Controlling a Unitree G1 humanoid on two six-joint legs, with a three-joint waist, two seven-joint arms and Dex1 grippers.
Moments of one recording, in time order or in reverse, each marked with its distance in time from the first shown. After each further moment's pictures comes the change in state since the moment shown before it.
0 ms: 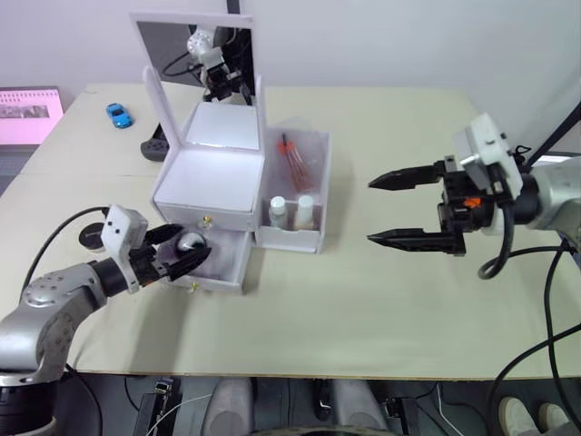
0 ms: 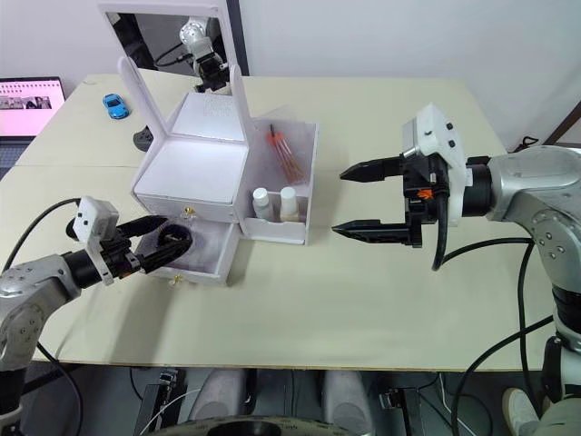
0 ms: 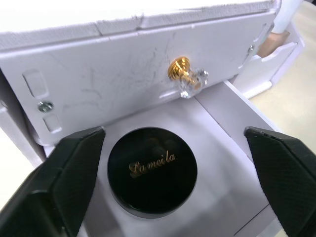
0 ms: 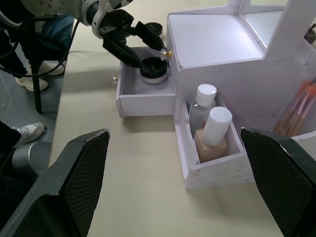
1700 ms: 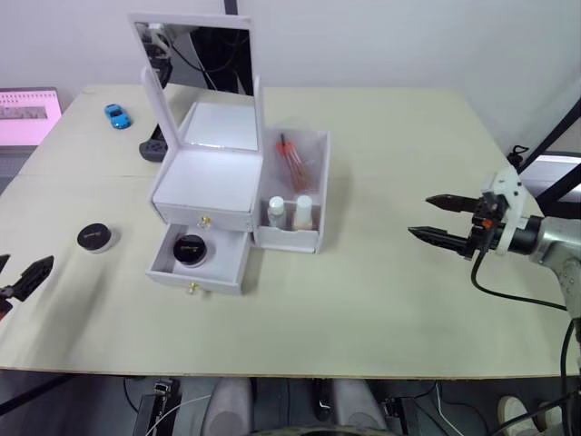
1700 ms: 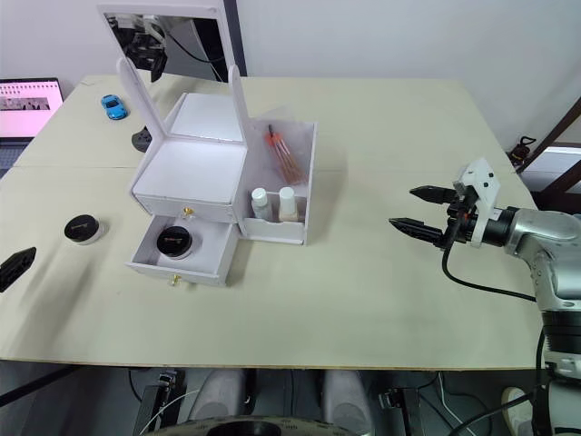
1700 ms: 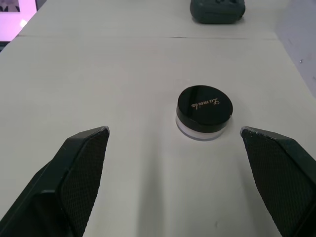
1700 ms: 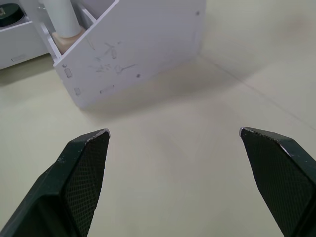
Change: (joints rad) left arm 0.177 0.075 0.486 0.530 0.079 -0.283 -0.028; right arm 0.273 0.100 -0.059 0.479 -0.277 -0.432 -0.030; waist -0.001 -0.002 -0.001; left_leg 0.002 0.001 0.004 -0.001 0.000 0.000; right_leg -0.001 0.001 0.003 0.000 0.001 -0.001
